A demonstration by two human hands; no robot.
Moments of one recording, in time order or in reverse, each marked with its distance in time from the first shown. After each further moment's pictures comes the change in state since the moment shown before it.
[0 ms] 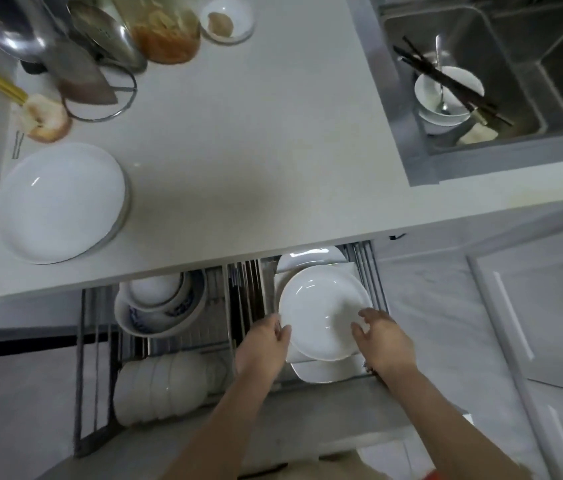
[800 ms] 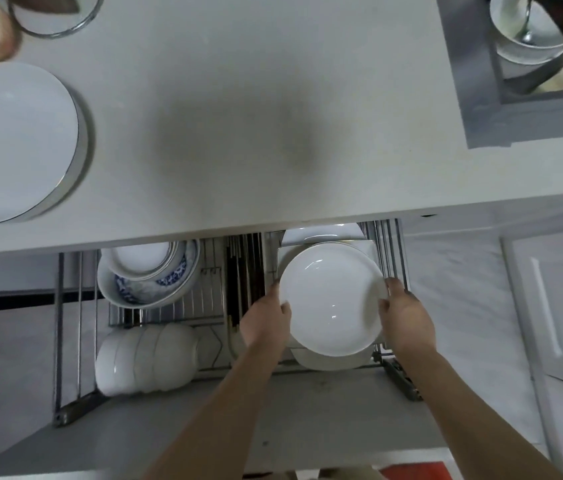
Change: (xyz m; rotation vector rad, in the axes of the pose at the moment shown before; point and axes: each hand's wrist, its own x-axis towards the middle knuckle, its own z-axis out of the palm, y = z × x) left_hand 0.050 -0.001 0.041 0.169 0.060 -0.103; right_hand 0.058 0.019 0.018 -0.034 -0.015 0.040
